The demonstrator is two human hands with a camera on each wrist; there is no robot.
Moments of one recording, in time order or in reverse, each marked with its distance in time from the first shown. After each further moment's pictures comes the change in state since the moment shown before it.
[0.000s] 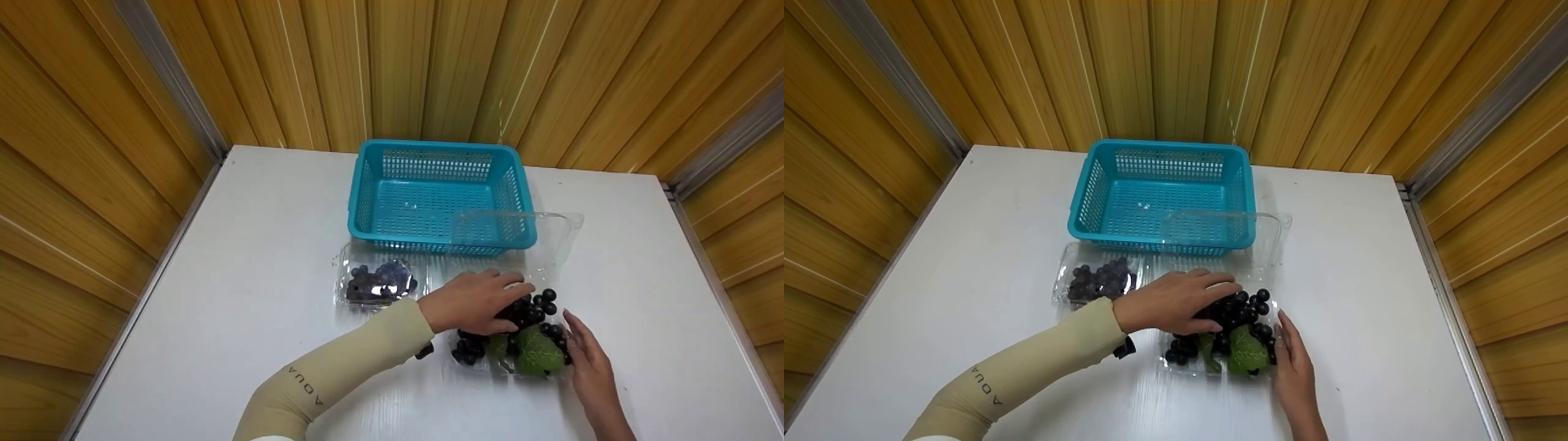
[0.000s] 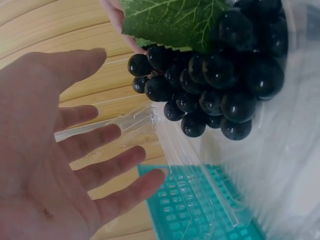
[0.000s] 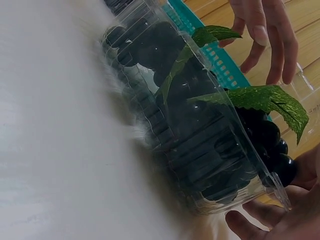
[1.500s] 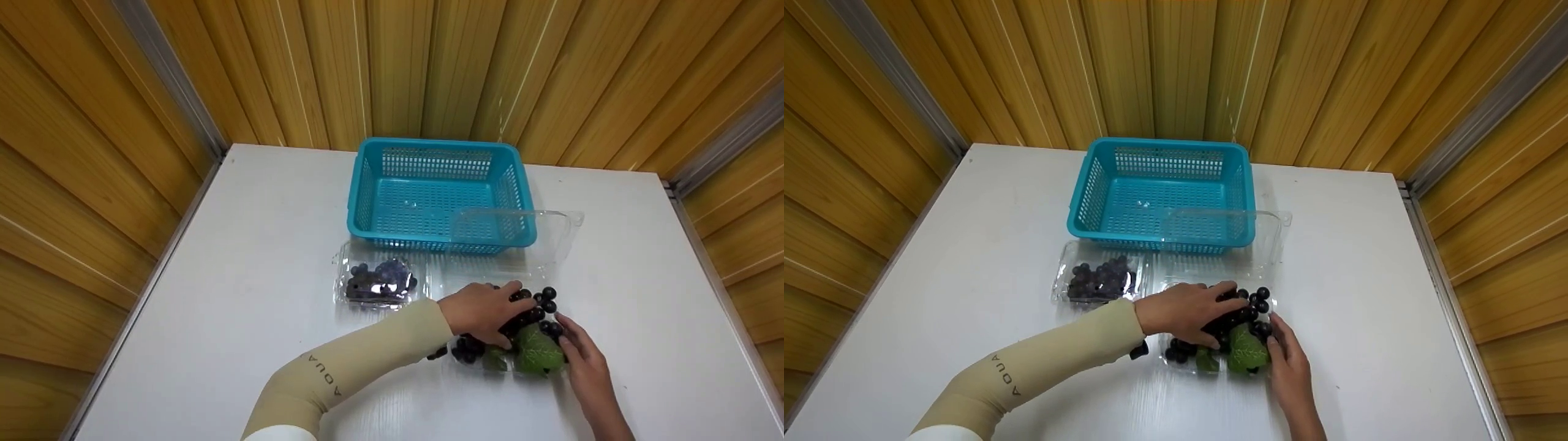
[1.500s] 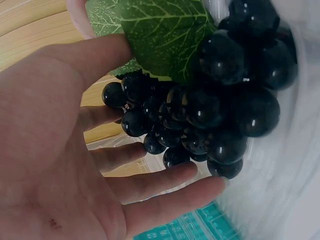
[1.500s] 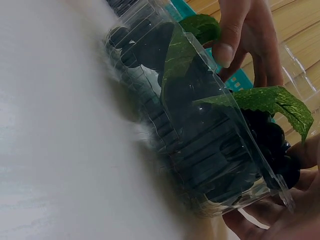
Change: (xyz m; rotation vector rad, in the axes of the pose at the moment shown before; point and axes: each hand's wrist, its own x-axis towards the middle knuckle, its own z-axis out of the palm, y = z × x) left_hand 0.017 0.018 0.016 0.034 -0.231 -0.066; right_hand 0.002 -0.001 0.002 -0.009 -0.037 0.091
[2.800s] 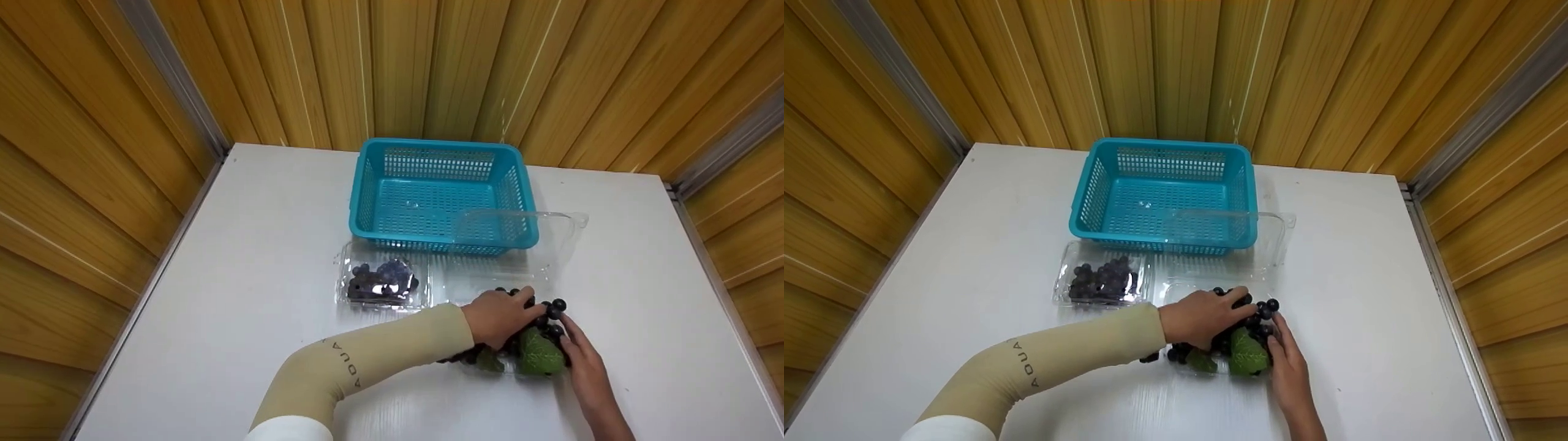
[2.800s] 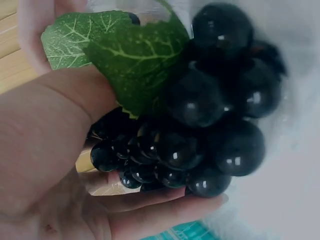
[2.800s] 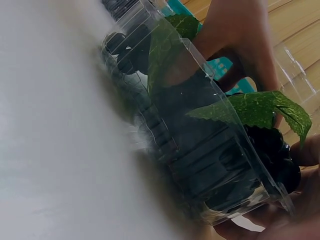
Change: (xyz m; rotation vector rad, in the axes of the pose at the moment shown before) left_hand 0.016 0.017 0.007 0.149 0.062 0.035; right_hand 0.003 -0.005 -0.003 0.020 -0.094 0.051
